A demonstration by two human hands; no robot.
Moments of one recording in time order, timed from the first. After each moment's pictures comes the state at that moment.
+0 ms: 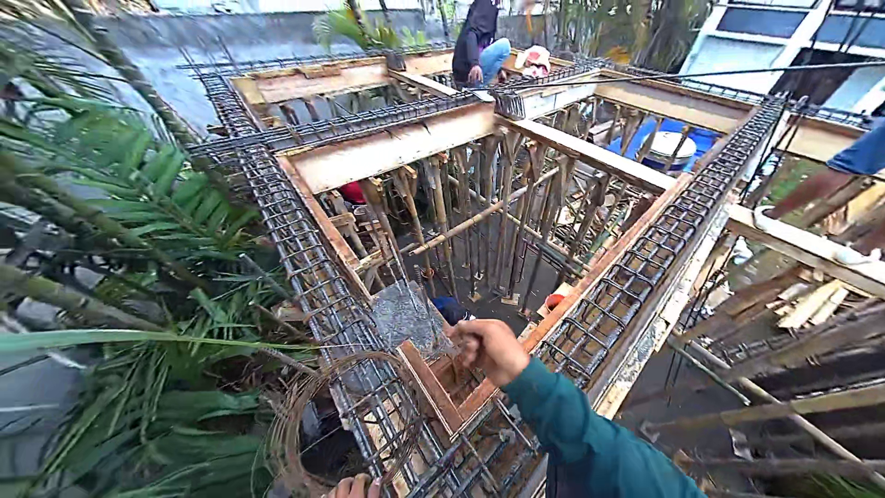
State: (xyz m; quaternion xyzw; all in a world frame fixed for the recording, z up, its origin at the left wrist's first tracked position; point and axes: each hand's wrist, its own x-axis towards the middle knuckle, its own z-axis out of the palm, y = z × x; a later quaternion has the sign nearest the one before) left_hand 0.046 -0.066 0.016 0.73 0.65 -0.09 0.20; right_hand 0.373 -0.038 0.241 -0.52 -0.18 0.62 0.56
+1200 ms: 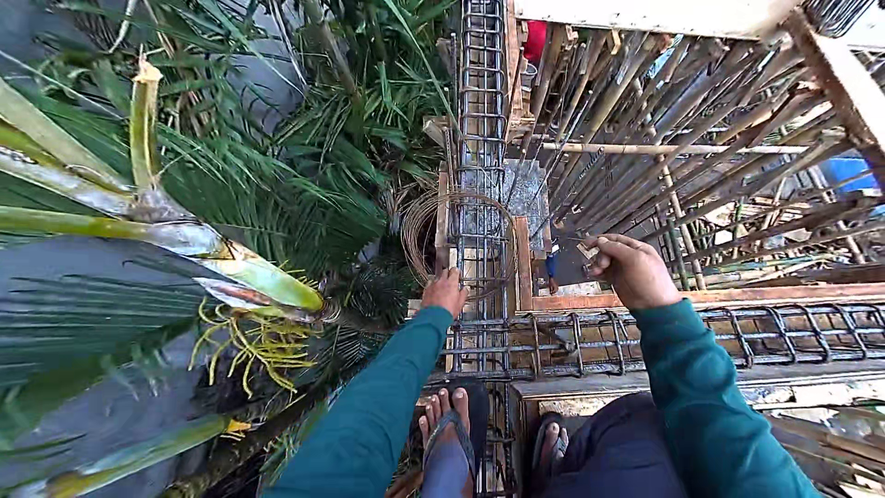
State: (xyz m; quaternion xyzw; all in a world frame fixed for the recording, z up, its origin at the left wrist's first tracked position) left_hand 0.068 -0.055 0.031 0.61 0.73 0.01 0.31; right_hand 0.367 -0.023 0.192 -0.60 -0.40 0.57 0.39
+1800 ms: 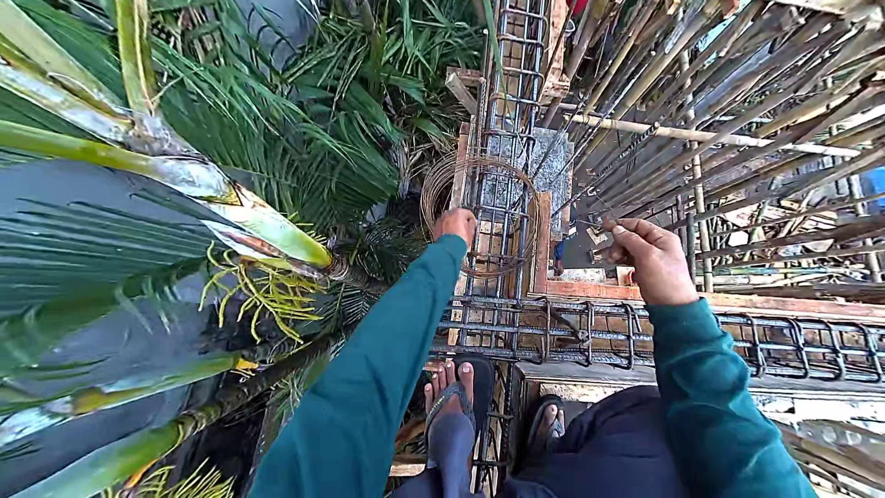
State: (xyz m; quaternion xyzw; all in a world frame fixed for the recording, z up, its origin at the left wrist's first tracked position) left_hand 0.040 0.022 0.033 0.54 0.76 0.07 0.35; right_hand 0.346 -0.020 0.183 -0.60 -0.55 0.48 0.32
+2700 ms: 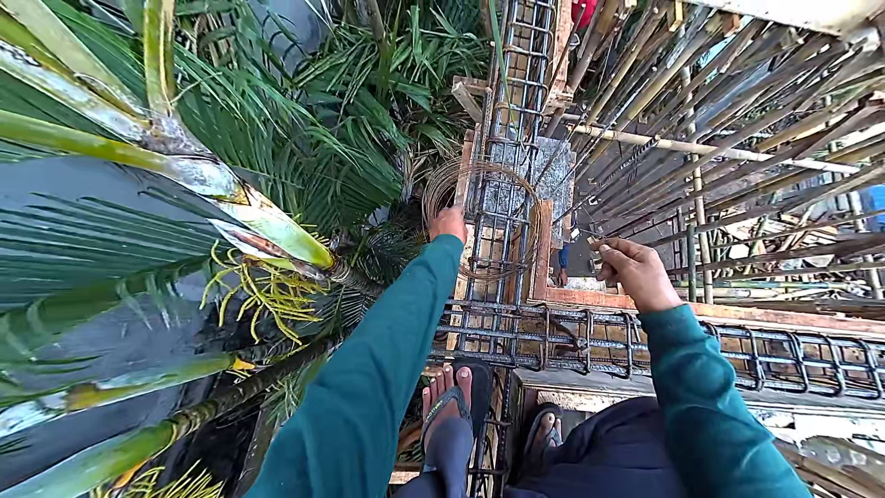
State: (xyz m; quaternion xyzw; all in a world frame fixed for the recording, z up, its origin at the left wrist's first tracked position) left_hand 0.033 0.030 0.032 0.51 0.81 0.05 0.31; right_hand 0.354 -0.012 0.161 -0.65 -0.57 0.47 0.19
